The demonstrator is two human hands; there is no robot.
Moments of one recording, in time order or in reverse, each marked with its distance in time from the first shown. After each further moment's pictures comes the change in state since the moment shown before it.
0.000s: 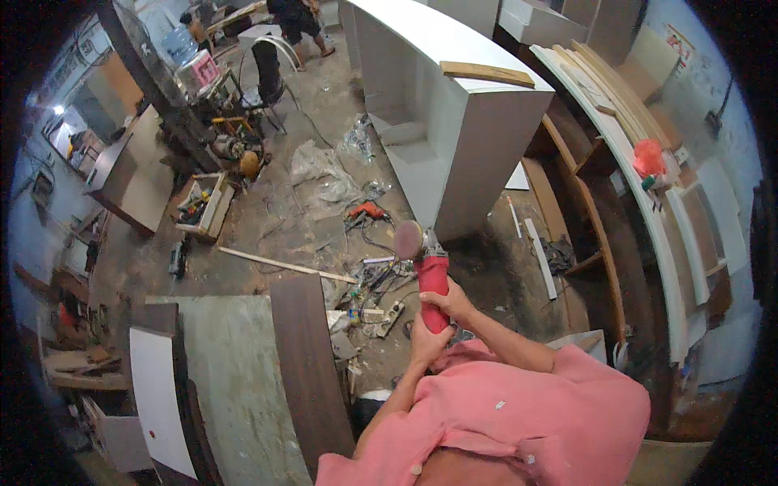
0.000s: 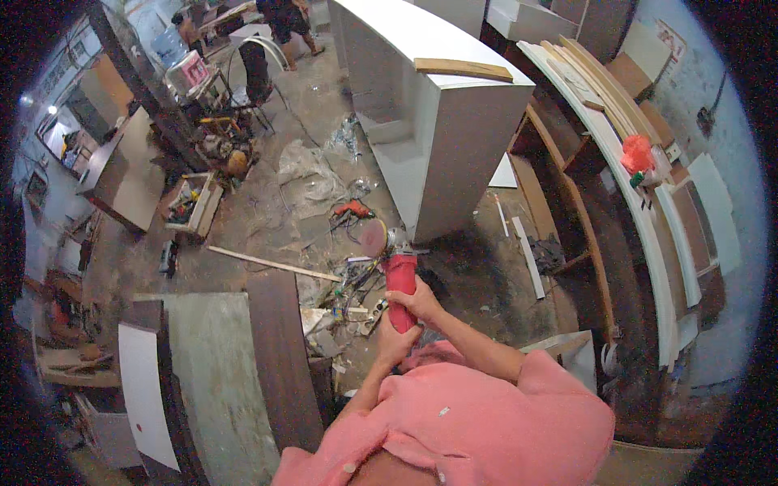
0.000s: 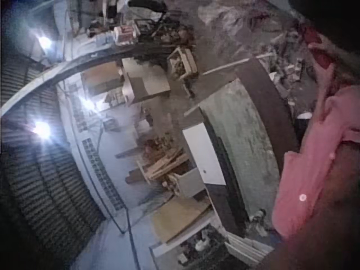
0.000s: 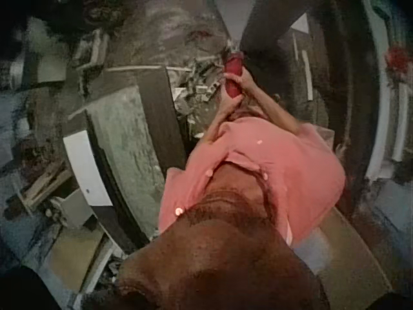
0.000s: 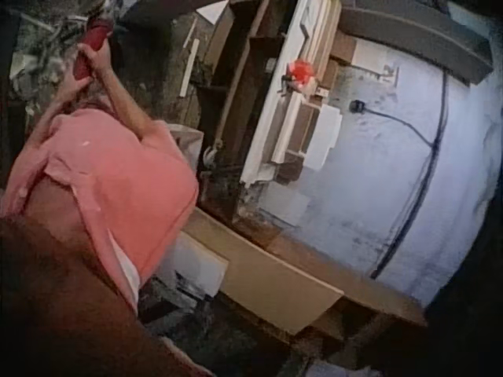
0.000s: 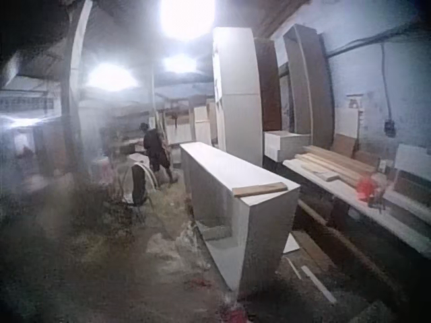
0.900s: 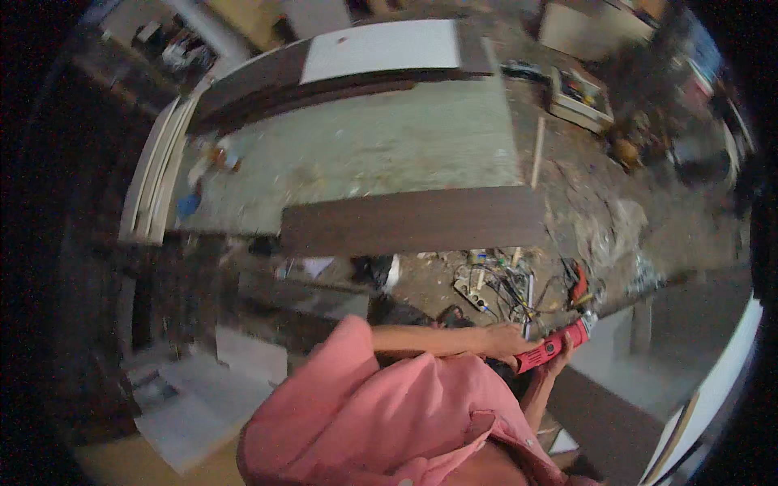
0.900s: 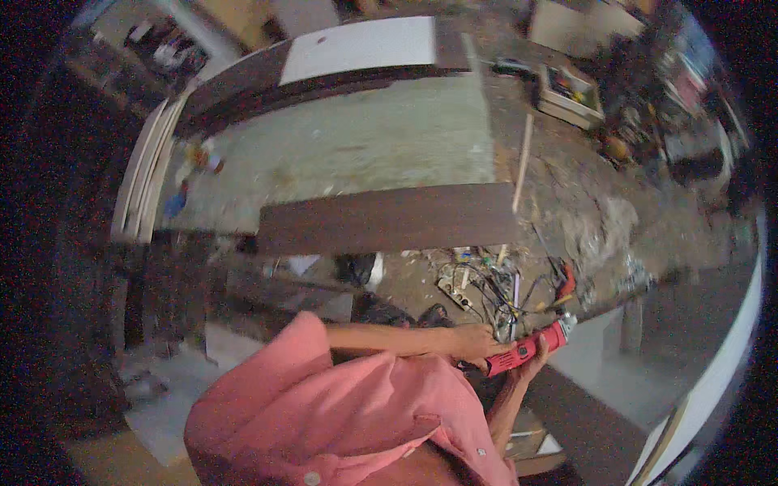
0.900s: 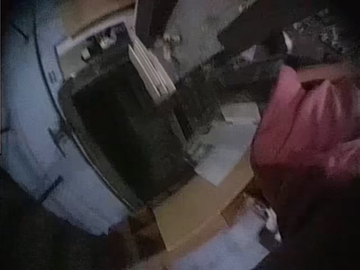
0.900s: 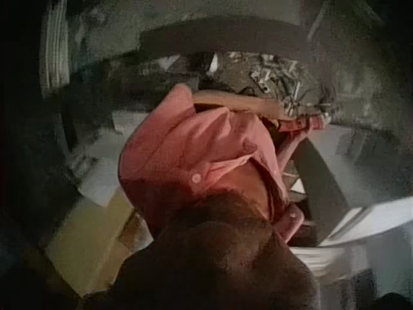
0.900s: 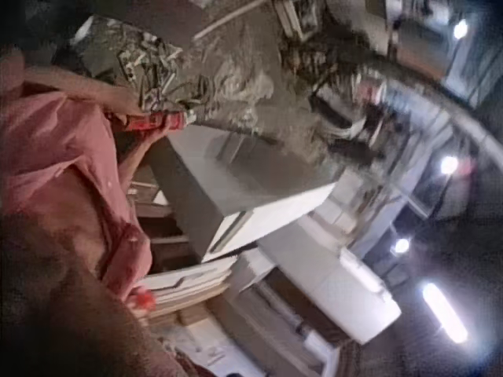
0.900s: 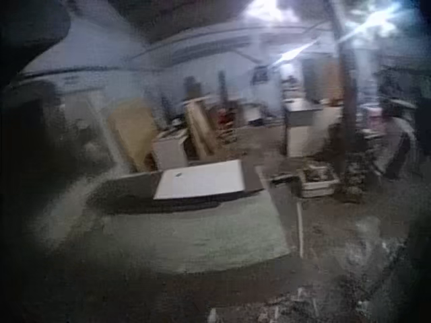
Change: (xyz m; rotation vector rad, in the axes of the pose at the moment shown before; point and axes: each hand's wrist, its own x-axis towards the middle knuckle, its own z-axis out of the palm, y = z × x) left_hand 0.103 0.006 -0.002 0.684 0.187 0.222; right_hand 0.206 -0.004 -0.019 0.303 -0.506 0.198
